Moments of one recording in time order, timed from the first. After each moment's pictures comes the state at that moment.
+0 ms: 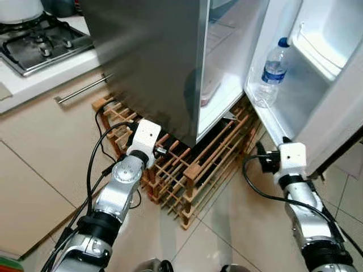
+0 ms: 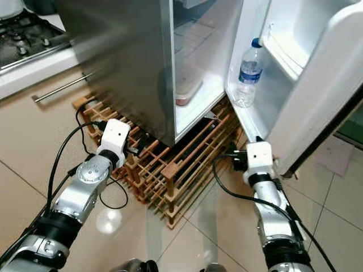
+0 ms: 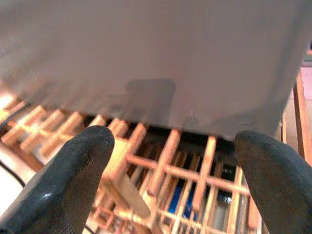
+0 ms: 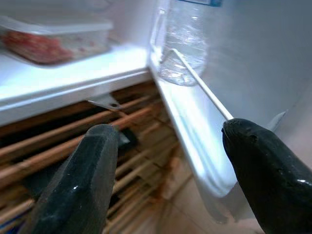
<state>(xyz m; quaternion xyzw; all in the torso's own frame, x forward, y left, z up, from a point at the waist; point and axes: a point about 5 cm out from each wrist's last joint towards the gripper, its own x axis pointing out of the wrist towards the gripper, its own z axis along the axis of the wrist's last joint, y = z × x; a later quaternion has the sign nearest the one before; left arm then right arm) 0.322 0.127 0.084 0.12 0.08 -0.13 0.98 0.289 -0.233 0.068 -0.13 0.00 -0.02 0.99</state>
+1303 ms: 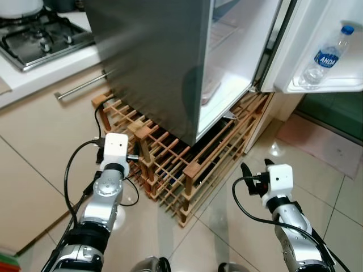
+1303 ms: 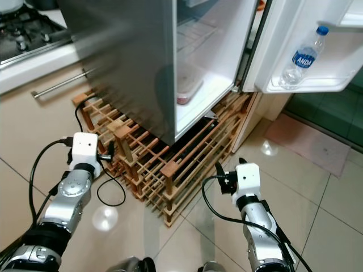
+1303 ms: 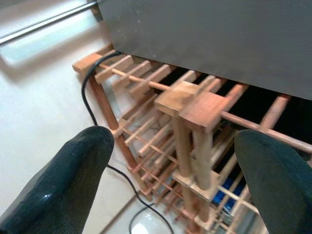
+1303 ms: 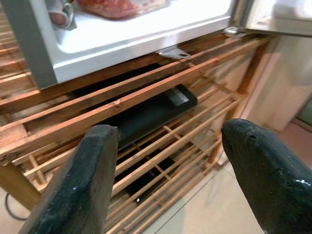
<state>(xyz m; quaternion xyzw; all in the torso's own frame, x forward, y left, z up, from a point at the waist) 0.316 0.171 0.063 0.11 0.09 0.02 0.99 0.254 -0.188 0.031 -0.04 0.06 0.07 0.99</state>
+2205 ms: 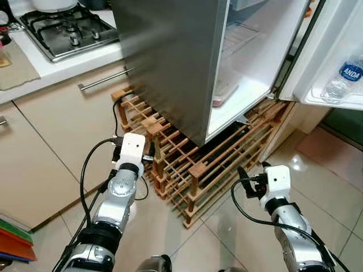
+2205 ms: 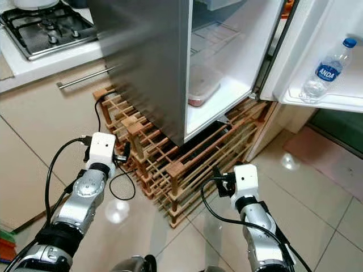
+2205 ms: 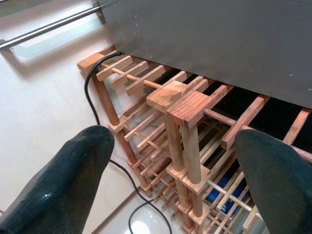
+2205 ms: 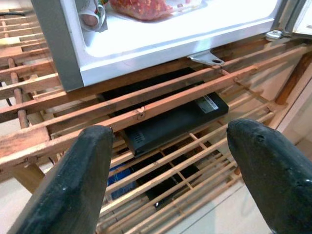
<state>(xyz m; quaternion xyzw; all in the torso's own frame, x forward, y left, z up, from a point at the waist) 0.316 0.145 0.062 0.10 0.09 -0.02 0.99 0.255 -0.190 0.030 -0.04 0.08 0.08 0.99</state>
